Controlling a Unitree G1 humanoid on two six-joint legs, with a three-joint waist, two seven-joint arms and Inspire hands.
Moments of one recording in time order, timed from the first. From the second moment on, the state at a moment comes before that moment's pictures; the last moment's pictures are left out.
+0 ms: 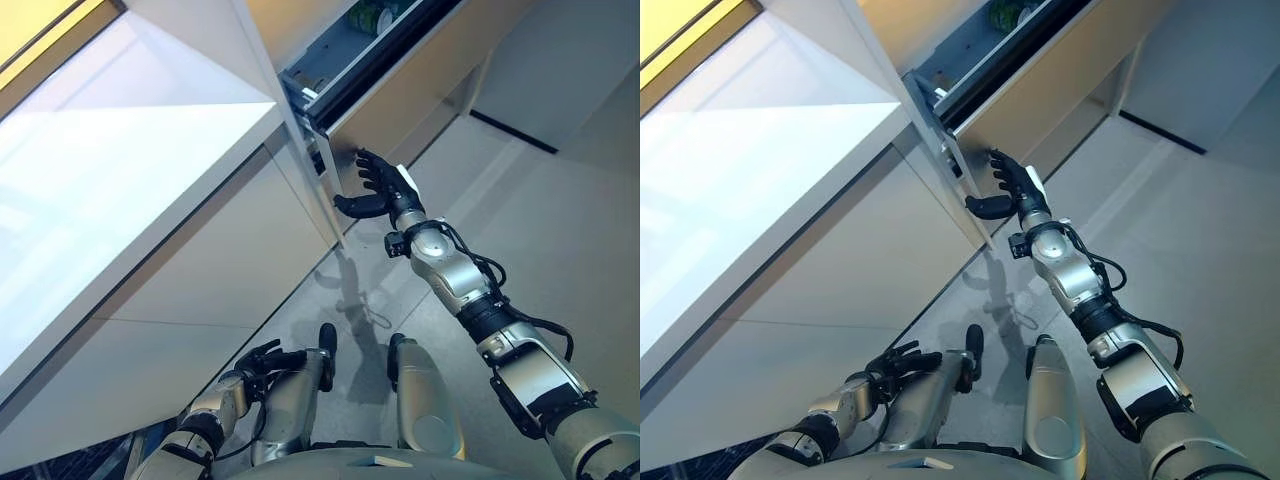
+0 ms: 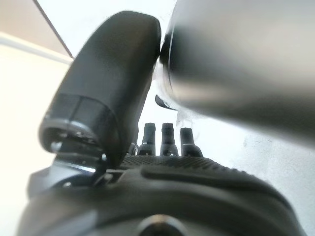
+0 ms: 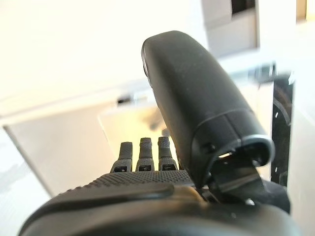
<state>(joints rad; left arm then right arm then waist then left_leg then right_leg) -0.17 0.19 -0.25 0.97 -0.57 0.17 -0.01 -0.70 -0.35 0.50 0.45 0.37 0.11 -0.17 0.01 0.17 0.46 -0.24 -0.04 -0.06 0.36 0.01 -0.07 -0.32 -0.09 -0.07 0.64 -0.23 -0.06</state>
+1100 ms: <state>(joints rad) -0.02 0.20 -0.22 0.94 -0.47 0.15 0.05 -0.18 -0.37 0.24 0.42 0.37 -0.03 -0.28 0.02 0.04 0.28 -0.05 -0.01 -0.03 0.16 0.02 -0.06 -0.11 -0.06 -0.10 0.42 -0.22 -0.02</state>
